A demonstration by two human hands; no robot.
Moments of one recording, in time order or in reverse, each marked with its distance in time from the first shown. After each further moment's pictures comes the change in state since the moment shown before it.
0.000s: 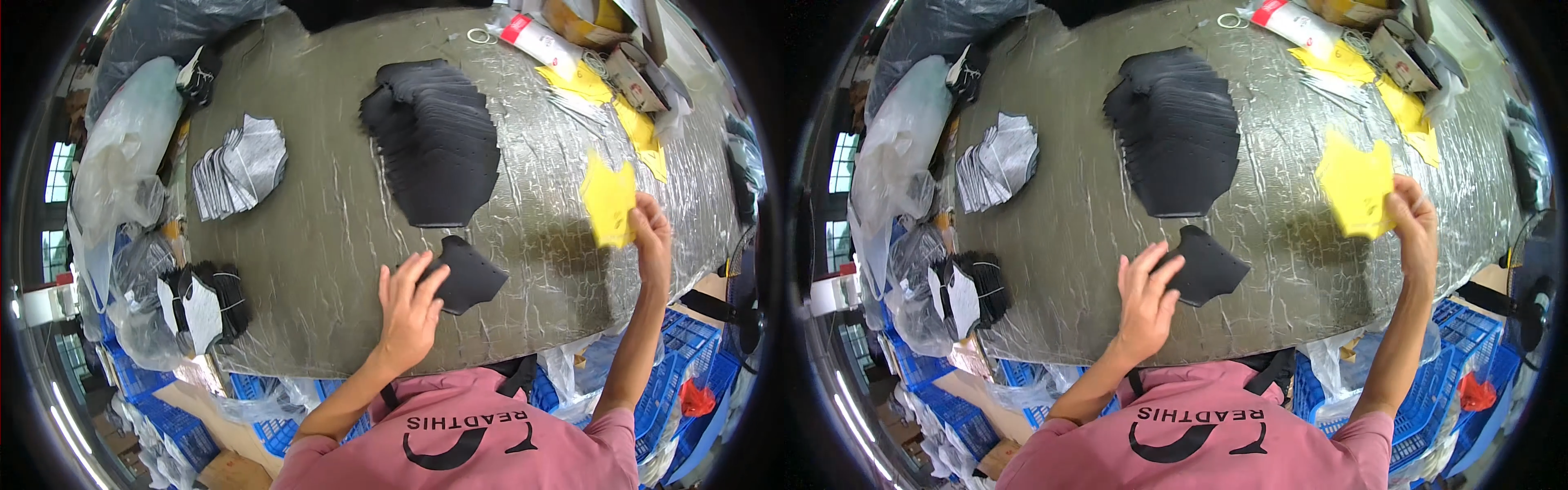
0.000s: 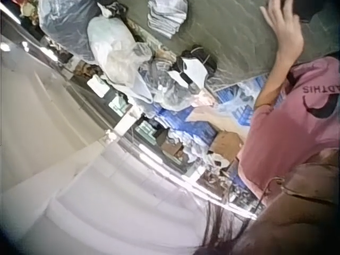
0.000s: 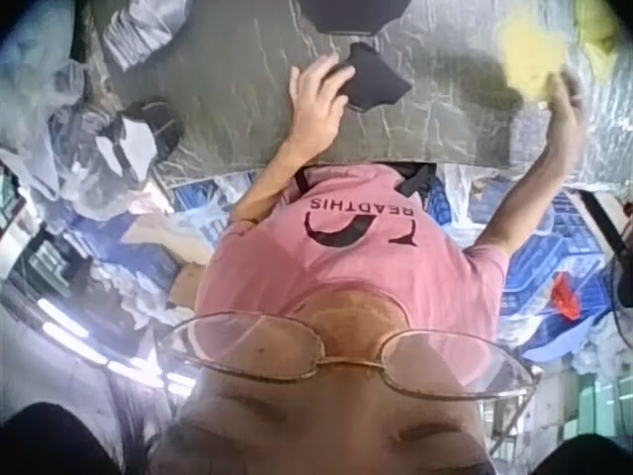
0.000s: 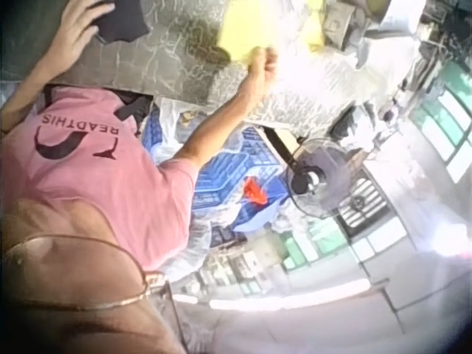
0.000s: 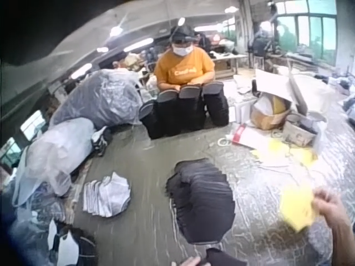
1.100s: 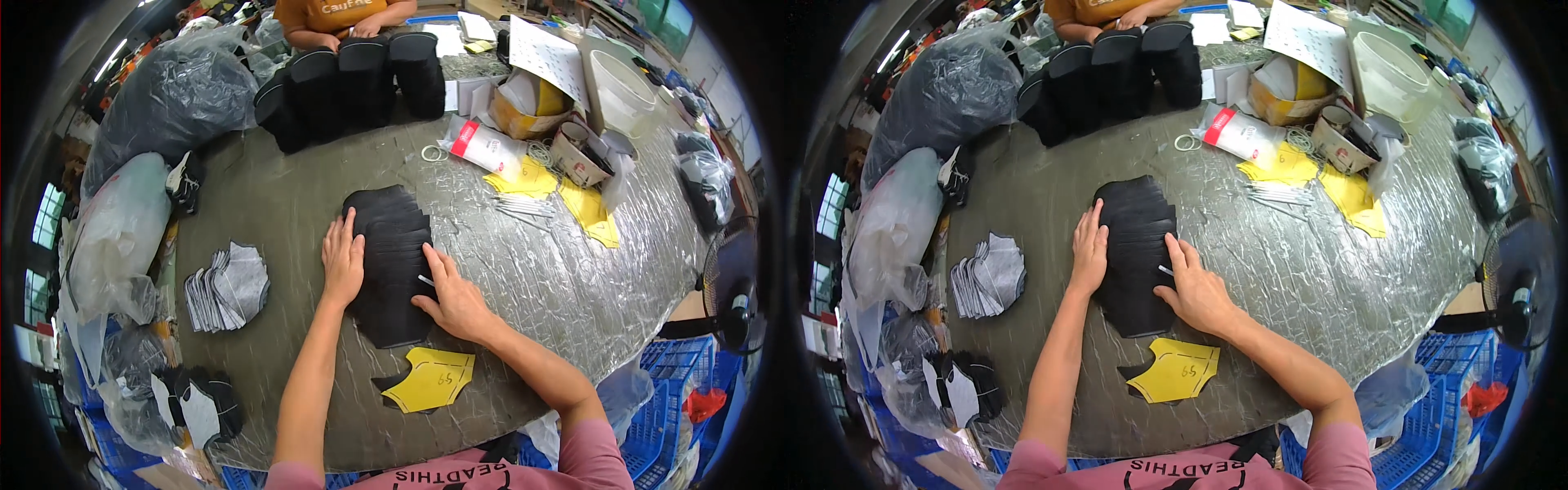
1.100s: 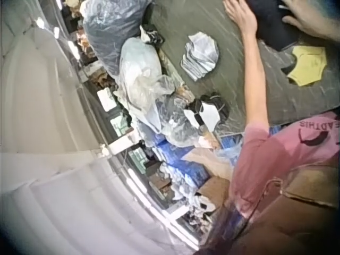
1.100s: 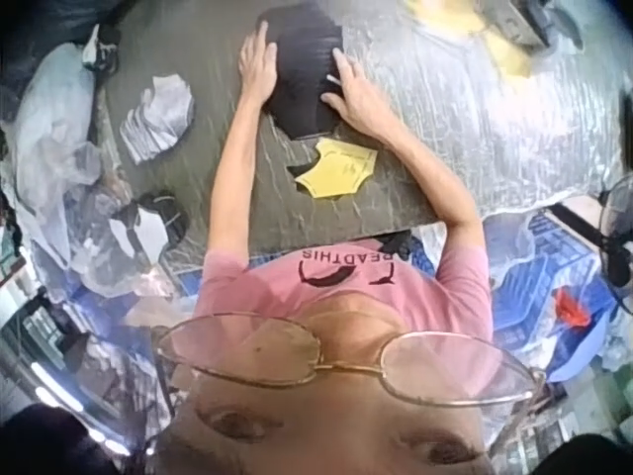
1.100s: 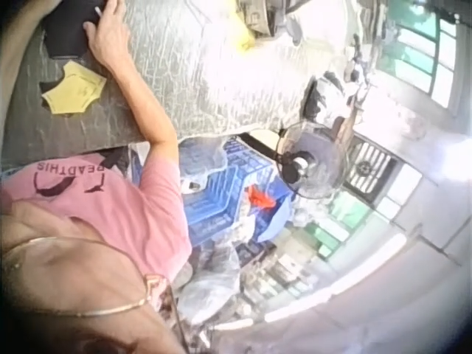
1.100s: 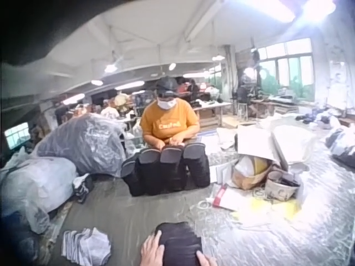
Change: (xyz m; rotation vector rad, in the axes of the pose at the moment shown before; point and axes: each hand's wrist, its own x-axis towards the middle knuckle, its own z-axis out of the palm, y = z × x) left_hand 0.242 -0.126 -0.014 0.054 0.169 0.027; right_hand 0.053 -0.006 0.224 -0.778 -0.318 -0.365
